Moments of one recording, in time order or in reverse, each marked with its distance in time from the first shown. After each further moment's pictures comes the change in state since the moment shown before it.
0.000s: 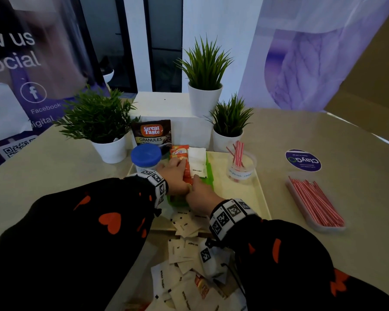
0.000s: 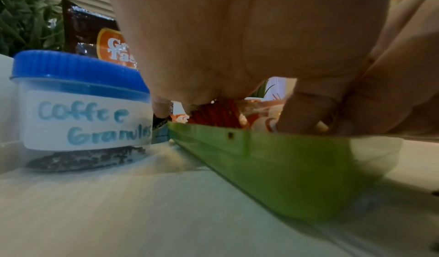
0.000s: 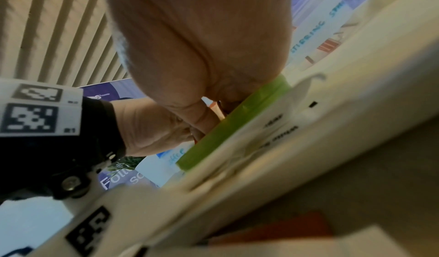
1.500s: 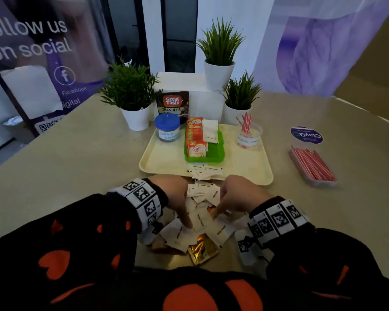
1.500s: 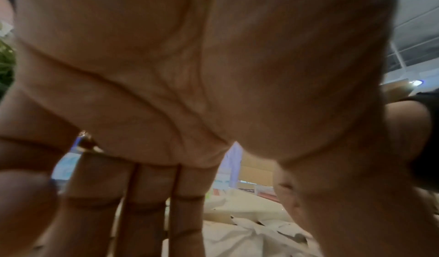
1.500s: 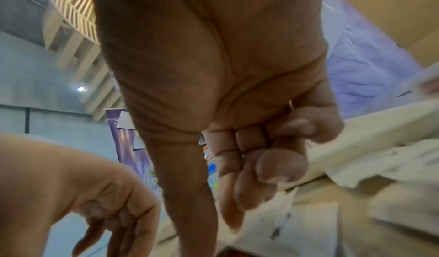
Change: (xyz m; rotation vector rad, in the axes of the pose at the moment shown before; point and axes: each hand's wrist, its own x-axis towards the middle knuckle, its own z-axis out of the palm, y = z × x) left_hand -0.219 0.026 0.035 0.065 -0.281 0.001; right_hand -0.166 0.046 -0.005 -0.438 -0.083 -0.058
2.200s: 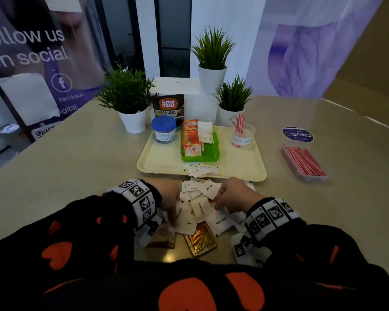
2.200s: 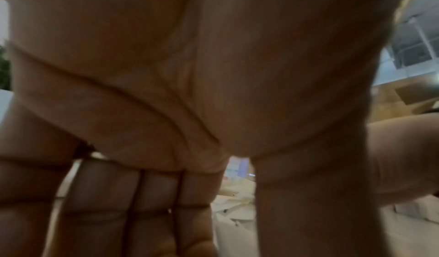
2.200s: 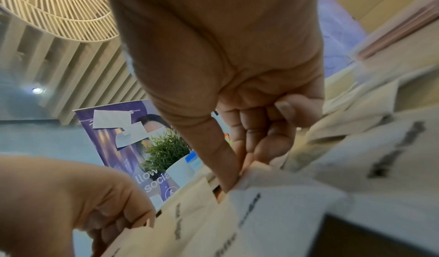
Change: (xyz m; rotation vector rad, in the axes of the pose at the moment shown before) left_hand 0.004 -0.011 0.018 0.006 -0.027 -0.058; right_hand 0.001 0.008 0.021 0.281 0.036 0.131
